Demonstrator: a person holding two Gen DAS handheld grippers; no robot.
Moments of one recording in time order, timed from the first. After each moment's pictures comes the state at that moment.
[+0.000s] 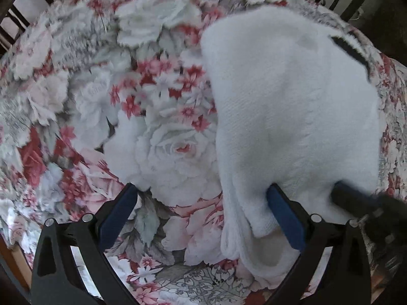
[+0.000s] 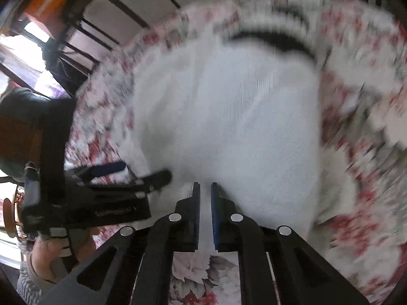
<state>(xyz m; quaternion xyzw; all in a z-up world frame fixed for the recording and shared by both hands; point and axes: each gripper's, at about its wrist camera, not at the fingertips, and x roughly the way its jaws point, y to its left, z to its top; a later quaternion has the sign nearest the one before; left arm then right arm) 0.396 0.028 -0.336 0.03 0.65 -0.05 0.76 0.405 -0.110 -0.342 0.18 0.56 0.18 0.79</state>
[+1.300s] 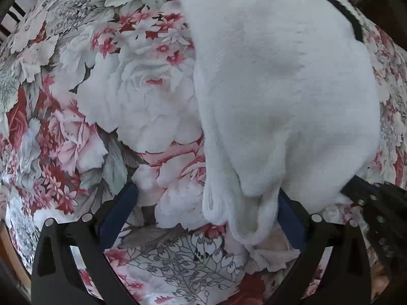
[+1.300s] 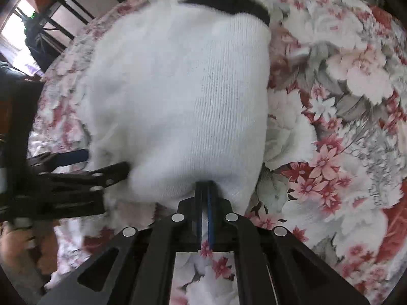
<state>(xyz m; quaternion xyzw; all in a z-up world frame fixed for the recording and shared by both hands) 0.339 0.016 -0.362 0.04 0.67 -0.04 0.74 0.360 -0.121 -0.388 0.09 0.61 0.12 0.77</state>
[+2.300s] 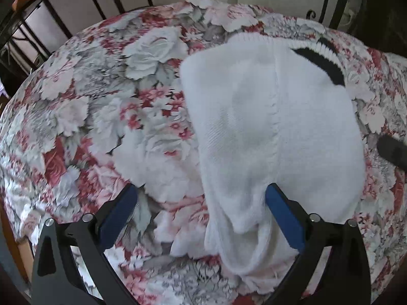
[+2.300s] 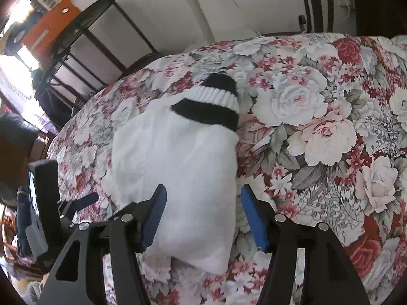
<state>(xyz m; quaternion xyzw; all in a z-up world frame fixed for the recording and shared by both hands) 0.359 -0.010 -0.321 0.08 0.58 -0.02 0.81 0.393 -0.175 -0.317 0.18 0.51 0.10 0.83</state>
